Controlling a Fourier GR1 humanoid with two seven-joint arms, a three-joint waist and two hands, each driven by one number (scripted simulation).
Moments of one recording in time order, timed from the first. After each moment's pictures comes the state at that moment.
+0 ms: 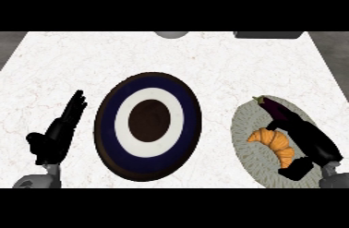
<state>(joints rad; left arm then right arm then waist) -0.05 0.25 0.00 -1.36 0.06 0.00 -0.12 -0.07 -0.51 0.19 -1.37 0.74 0.18 -0.09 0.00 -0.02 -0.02</state>
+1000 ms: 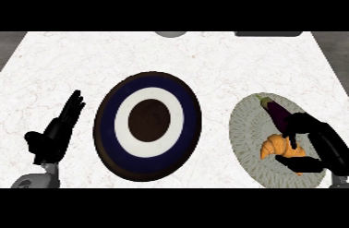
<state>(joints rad) -0.05 0.25 0.03 -1.34 0.05 -0.02 -0.12 0.01 -0.43 0.01 -1.40 0.59 -0.05 -0.45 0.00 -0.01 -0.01</state>
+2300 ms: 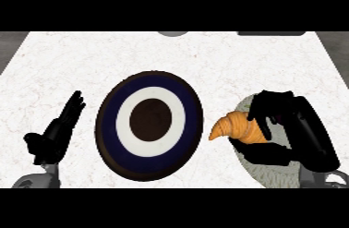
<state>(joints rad) -0.05 0.22 0.07 -1.33 0.02 -0.06 -0.14 -0.16 -0.19 0.15 -1.93 0.63 0.07 0.00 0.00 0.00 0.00</state>
